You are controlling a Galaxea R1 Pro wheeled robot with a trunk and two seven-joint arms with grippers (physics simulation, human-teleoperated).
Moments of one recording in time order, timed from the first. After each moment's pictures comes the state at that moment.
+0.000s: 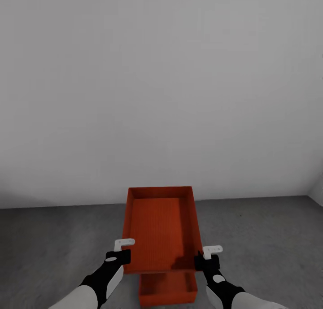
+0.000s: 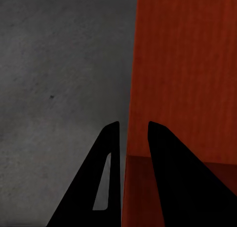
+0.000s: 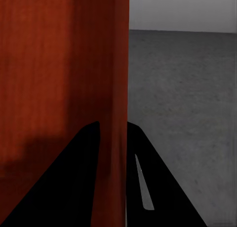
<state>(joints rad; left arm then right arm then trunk) -0.60 -0.12 -0.05 -0.31 0.09 0.07 0.23 -0.63 0.09 0.29 -0.05 -0.18 -0.37 -0.15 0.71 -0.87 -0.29</state>
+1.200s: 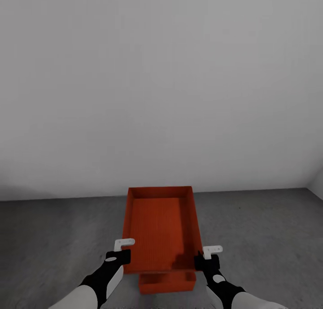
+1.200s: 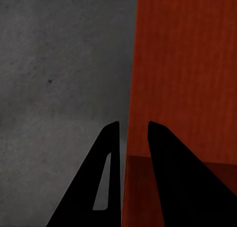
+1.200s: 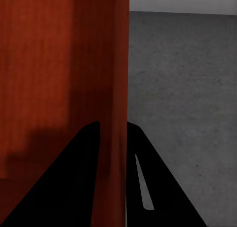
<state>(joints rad) -0.60 -0.12 -0.06 -0.31 0.09 0.07 0.23 -0.63 0.09 0.29 -0.05 -0.17 -0.37 -0.15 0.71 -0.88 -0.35</state>
